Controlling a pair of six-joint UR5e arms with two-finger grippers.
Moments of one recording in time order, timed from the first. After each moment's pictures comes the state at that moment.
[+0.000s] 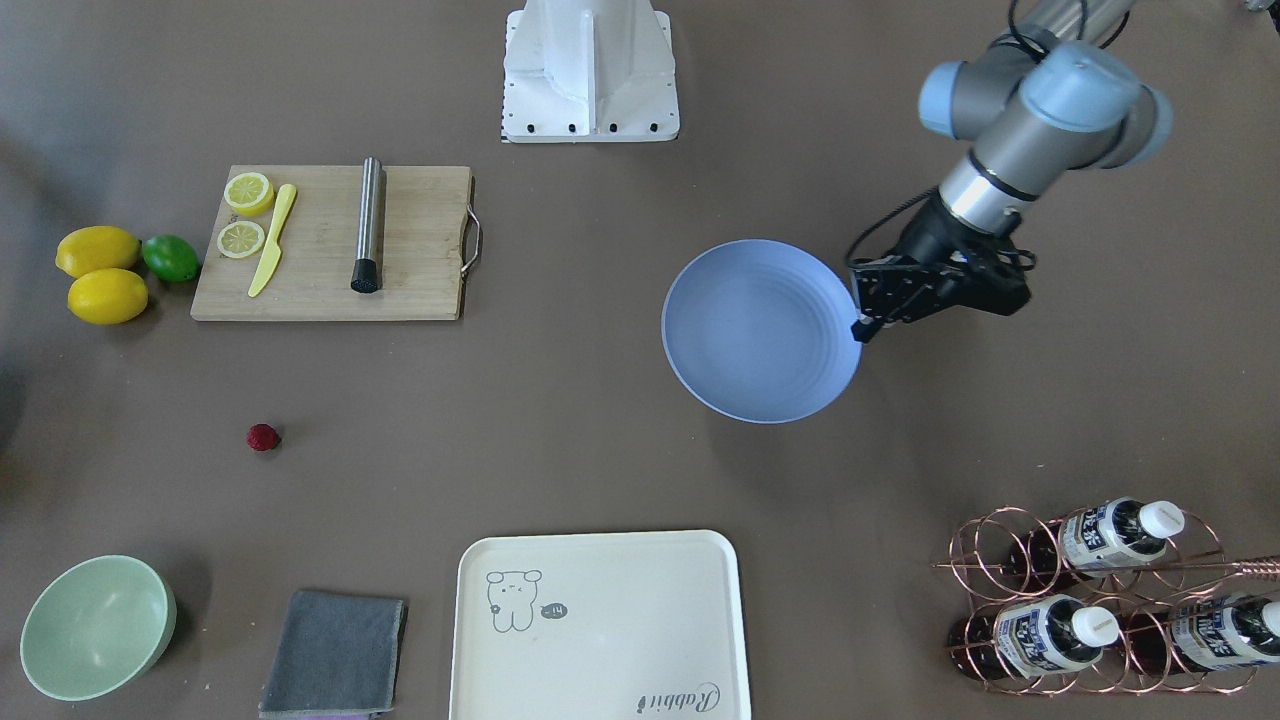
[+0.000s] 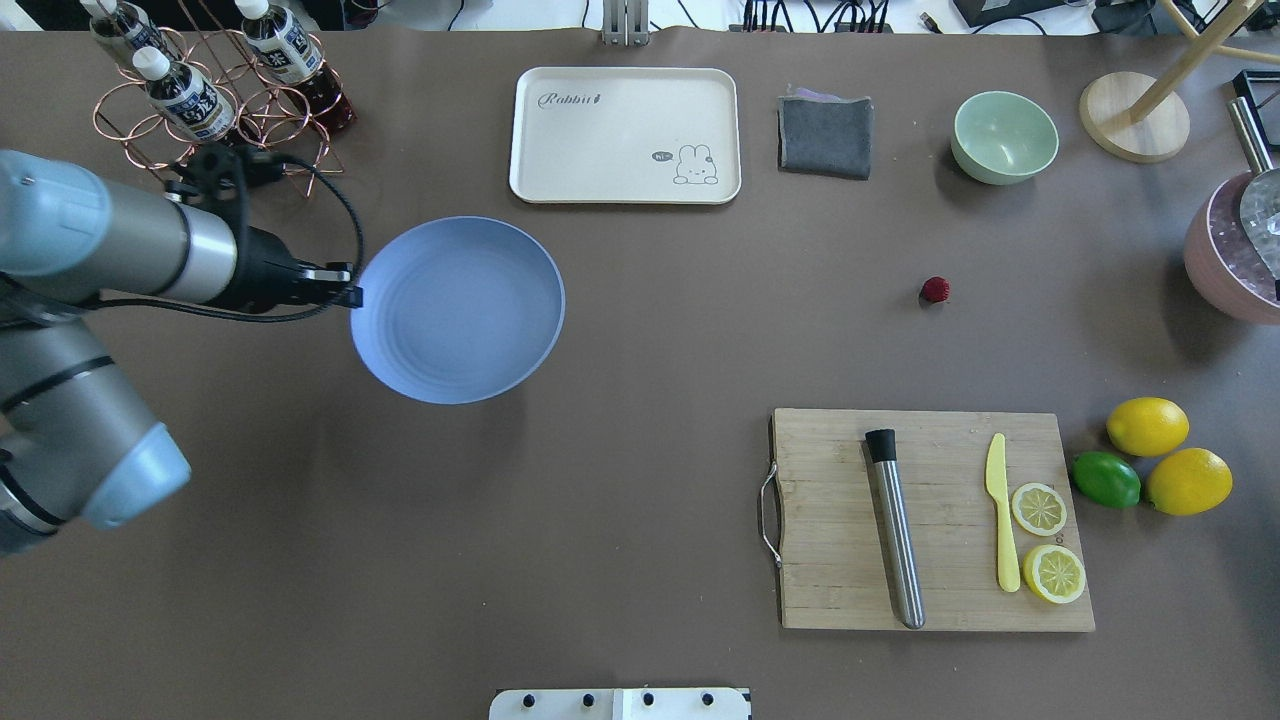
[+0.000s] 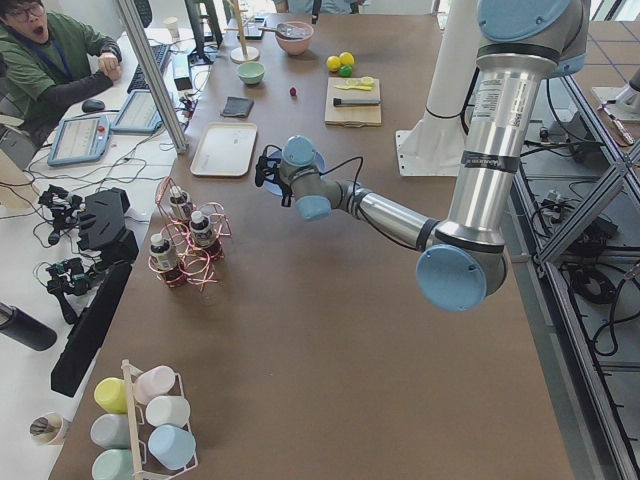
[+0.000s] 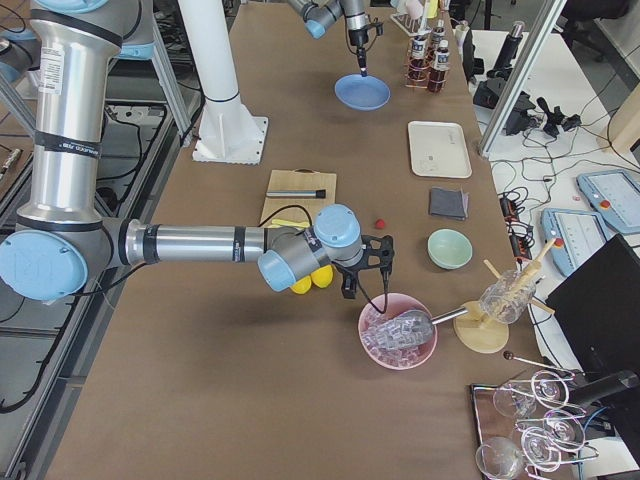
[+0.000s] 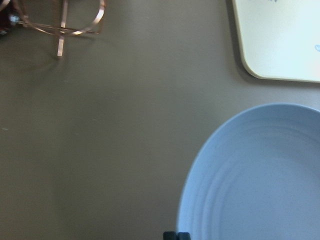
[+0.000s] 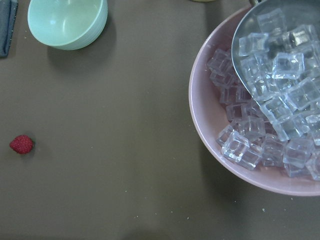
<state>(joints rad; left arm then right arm) -0.71 -1.88 -1.81 -2.11 -1.92 -1.18 1.39 -1.74 1.72 -0.99 2.46 0.61</state>
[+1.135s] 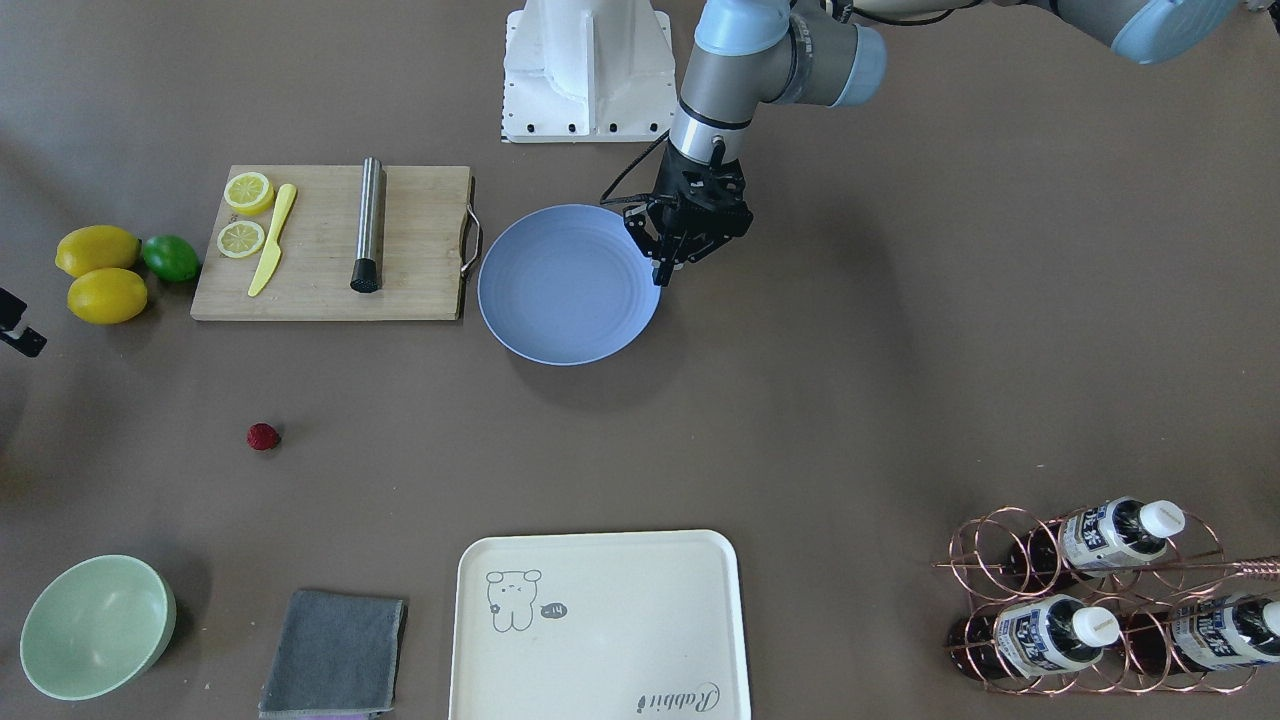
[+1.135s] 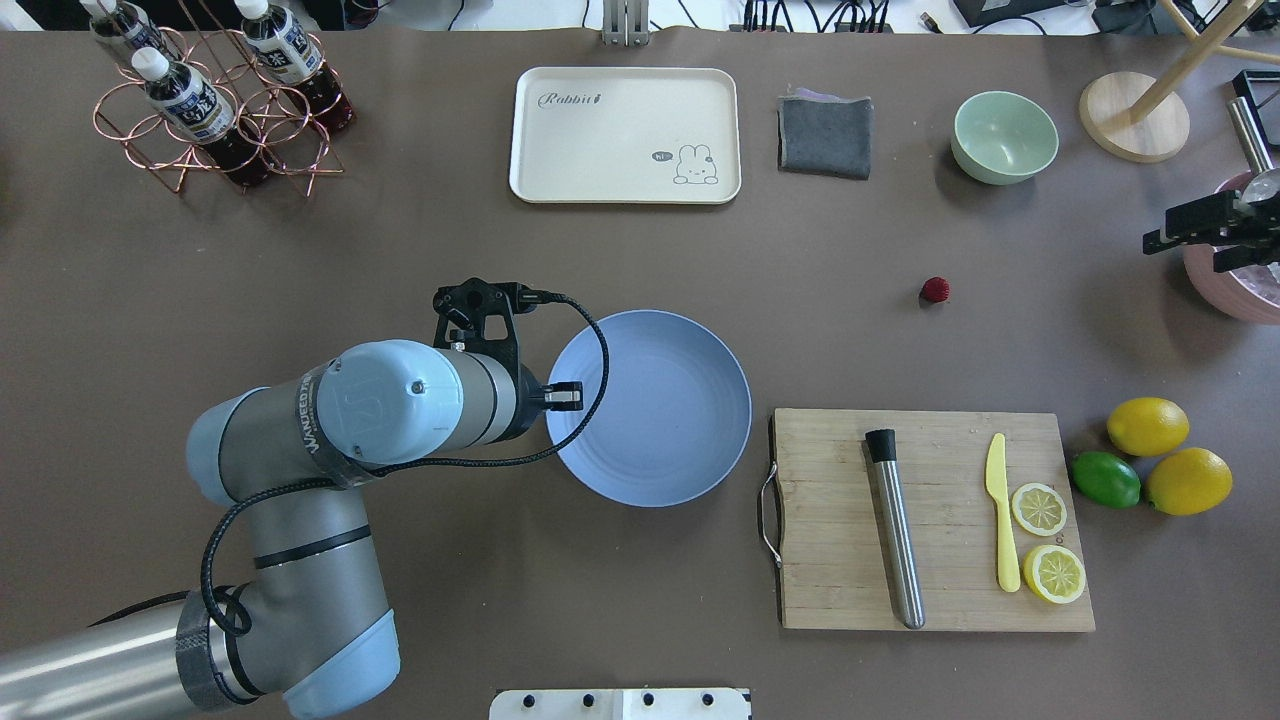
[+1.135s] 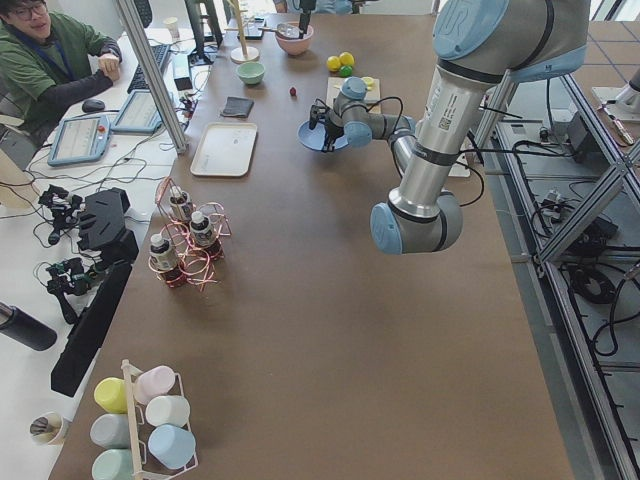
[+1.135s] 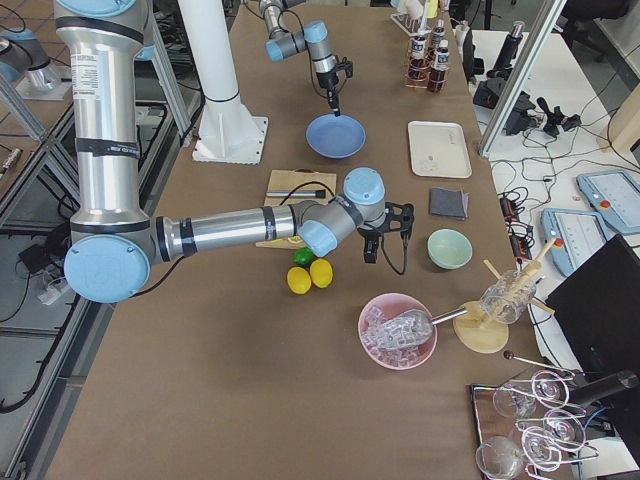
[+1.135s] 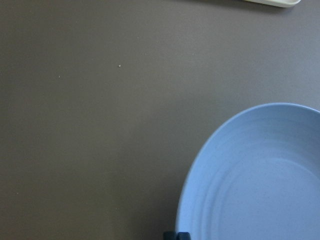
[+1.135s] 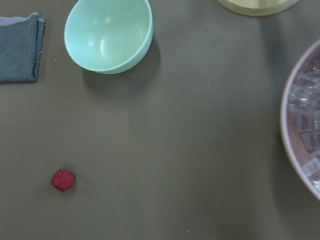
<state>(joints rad) -0.40 -2.11 -1.80 -1.86 -1.58 -1.33 1.20 -1.54 1.72 -1.02 2.32 0.90</state>
